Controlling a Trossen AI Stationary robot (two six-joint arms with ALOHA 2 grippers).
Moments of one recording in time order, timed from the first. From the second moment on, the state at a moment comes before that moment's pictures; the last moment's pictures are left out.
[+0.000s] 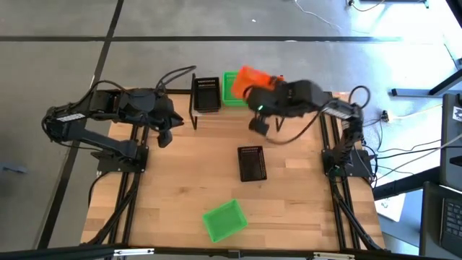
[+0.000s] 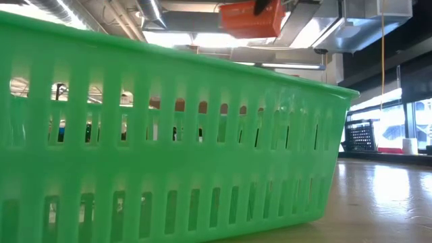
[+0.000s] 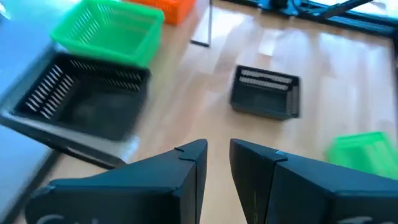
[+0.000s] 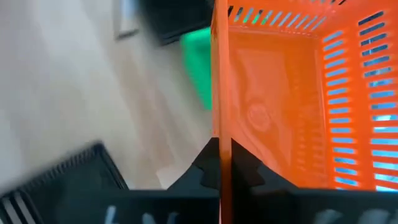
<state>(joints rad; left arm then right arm) 0.04 1.03 1.43 -1.03 -0.24 -0.21 -0.04 1.86 2.33 -1.55 0.51 0.18</state>
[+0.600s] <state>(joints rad) 0.14 1.12 1.43 -0.86 -0.38 0.30 -0.27 1.77 2.33 -1.57 0.45 0.91</state>
